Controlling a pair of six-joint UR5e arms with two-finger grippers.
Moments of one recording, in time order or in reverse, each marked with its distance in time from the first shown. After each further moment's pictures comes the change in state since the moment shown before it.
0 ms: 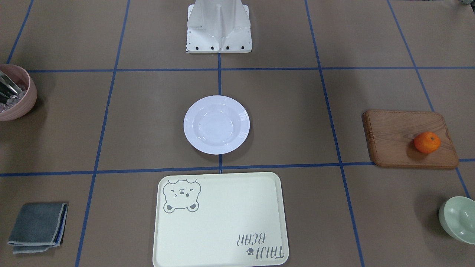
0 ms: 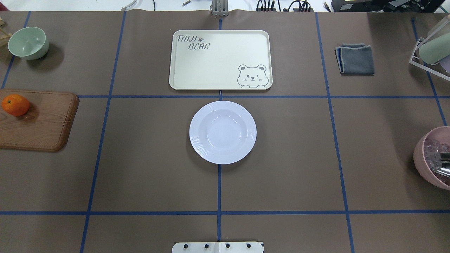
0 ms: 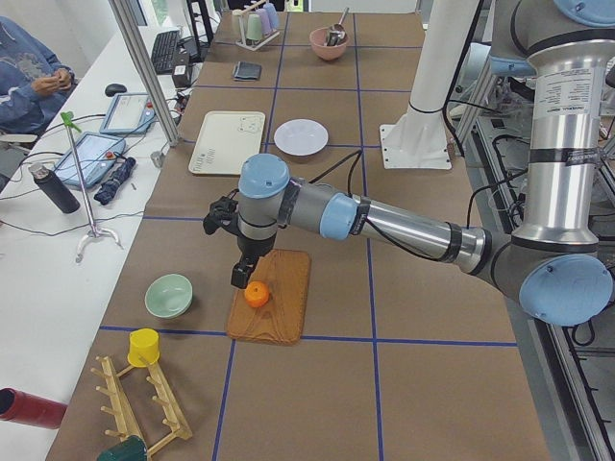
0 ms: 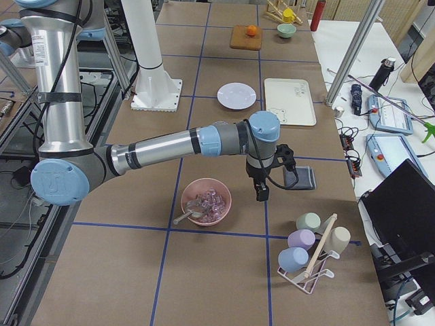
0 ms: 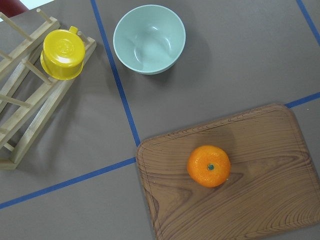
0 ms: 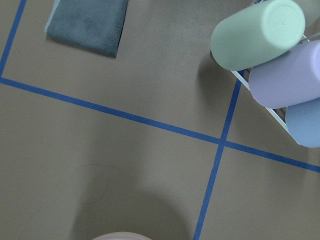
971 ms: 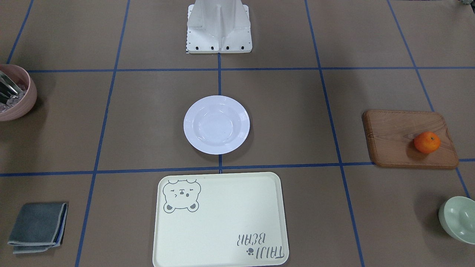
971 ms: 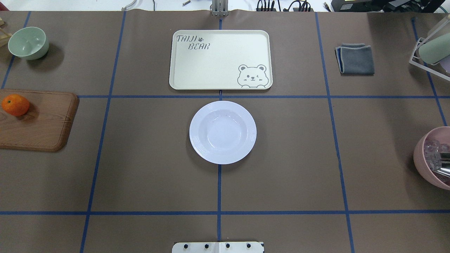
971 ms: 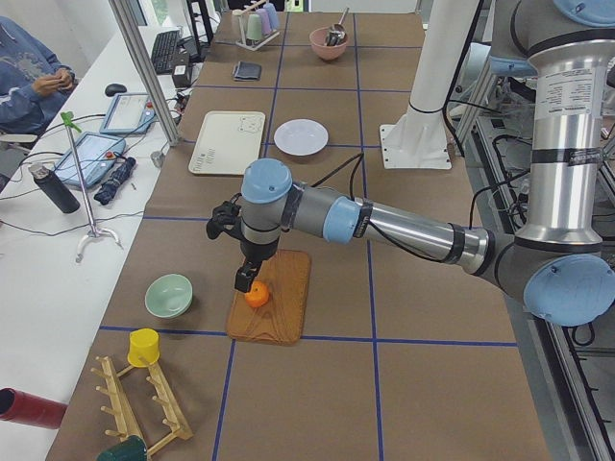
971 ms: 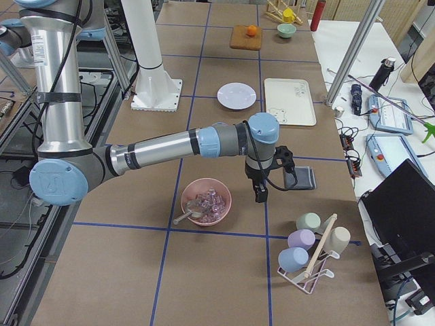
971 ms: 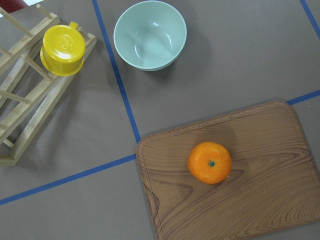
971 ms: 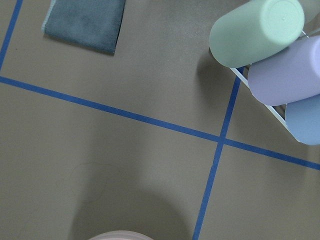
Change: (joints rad) left arm 0.001 0.018 -0.001 -0.002 -0.001 0.004; right arm -0.001 -0.002 -0.005 0.000 0.001 0.000
